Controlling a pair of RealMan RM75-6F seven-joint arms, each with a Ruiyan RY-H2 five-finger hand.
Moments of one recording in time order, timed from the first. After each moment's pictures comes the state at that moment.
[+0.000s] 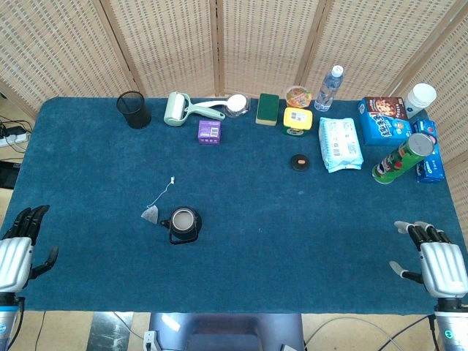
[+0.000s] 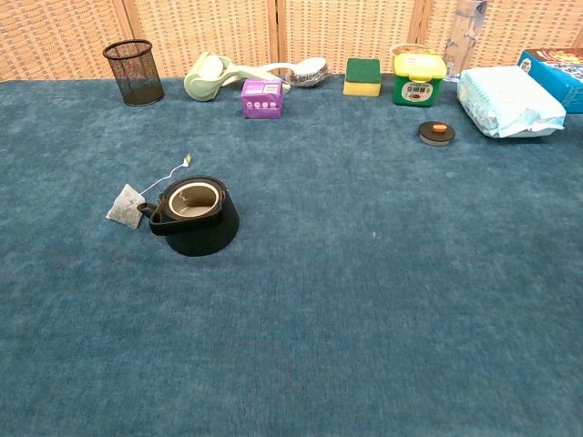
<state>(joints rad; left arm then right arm) -0.06 -1.11 -0.04 -1.82 1.44 1.49 0.17 0.06 -1.11 0.07 -1.64 -1.53 1.52 -0.06</state>
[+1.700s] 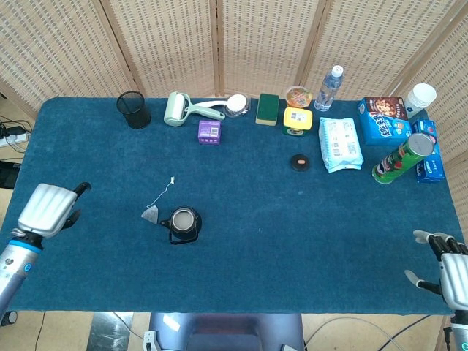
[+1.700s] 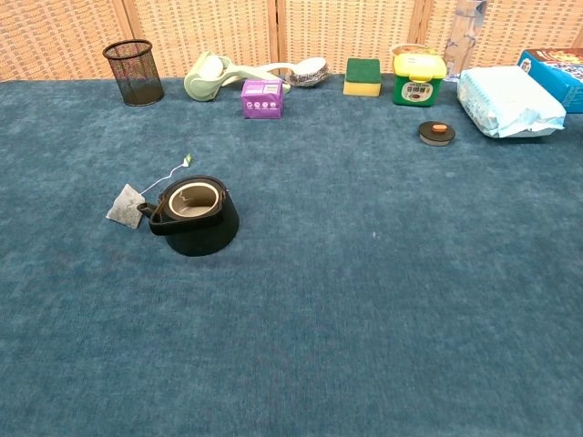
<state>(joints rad) -0.44 -0.98 -0.16 -1.77 1.34 1.04 0.44 0.00 -1.11 0.05 -1.57 -1.50 1.55 0.05</state>
